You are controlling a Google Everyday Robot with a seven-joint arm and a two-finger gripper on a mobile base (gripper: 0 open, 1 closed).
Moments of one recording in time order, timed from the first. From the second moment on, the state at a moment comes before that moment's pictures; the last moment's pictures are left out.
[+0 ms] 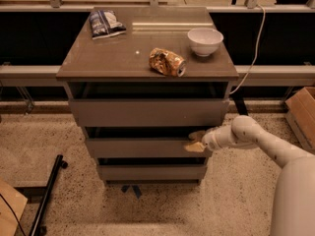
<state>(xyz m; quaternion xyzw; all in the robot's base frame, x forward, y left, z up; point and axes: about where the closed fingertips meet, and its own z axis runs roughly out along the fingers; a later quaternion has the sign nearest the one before) 0.681 -0.164 0.456 -0.43 0.80 0.26 0.32</state>
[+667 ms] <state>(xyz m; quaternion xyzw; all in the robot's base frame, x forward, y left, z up) 0.681 -0.164 0.463 -0.43 0.80 0.26 0.32</state>
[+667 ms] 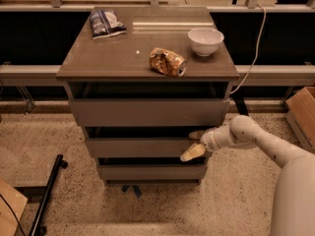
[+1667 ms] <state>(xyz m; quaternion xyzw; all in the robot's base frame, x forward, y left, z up) 0.682 -0.153 0.452 -0.44 0.80 0.27 0.31</state>
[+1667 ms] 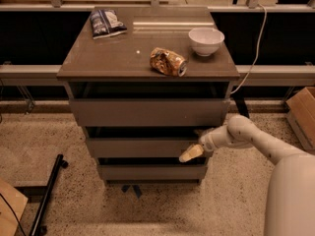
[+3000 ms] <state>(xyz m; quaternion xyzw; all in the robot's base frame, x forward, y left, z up) 0.681 -0.151 0.445 -0.43 0.81 0.28 0.29</state>
